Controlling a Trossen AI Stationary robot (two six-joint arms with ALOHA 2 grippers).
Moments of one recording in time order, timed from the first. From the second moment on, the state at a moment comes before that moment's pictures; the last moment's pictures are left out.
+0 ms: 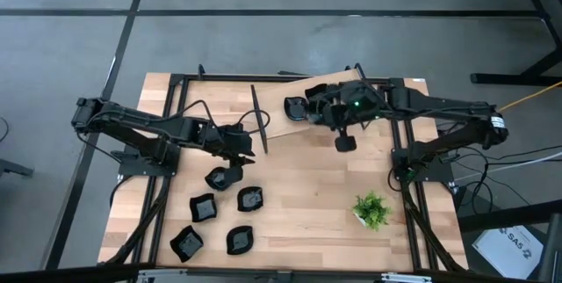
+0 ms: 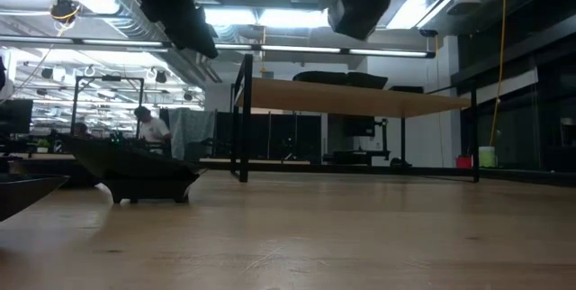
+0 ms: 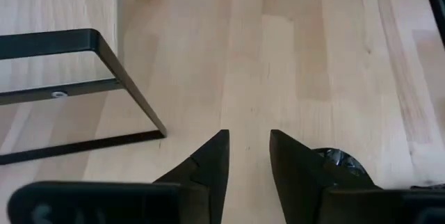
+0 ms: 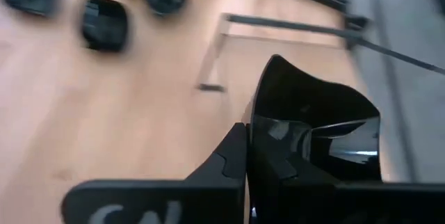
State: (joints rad) left arm -0.08 1.23 0.88 -0.45 -0.05 -0.20; right arm -0.15 1.25 1.27 -0.70 -0.03 -0.43
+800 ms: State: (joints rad) left arm -0.08 1.23 0.88 -0.45 -0.06 -0.23; right arm -0.31 1.37 1.27 -0.75 0.15 -0.82
